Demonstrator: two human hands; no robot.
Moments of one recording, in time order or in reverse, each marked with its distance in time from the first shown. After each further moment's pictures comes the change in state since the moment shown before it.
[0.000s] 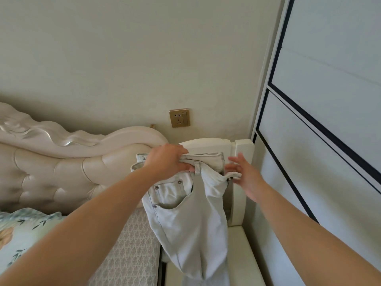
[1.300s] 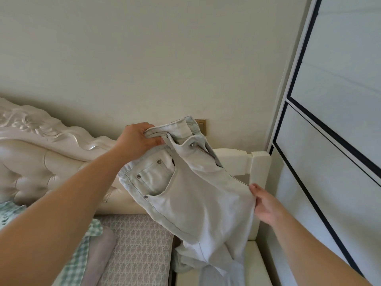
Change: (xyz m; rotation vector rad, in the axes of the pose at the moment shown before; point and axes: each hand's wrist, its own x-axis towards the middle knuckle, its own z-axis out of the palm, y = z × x) left_hand -0.023 -0.078 -0.088 -0.471 0.331 -0.285; right_hand 0.016 0.045 -0.017 0.464 -0.049 0.215
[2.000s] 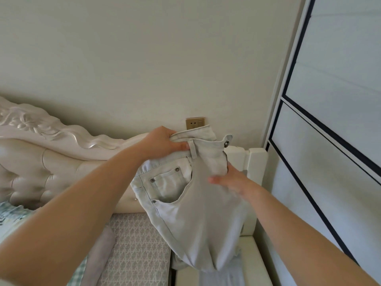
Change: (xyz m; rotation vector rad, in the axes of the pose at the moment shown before) left_hand -0.010 0.035 0.022 0.050 -0.345 -0.056; right_hand -0.034 -0.009 0.109 -0.790 -0.305 -0.226
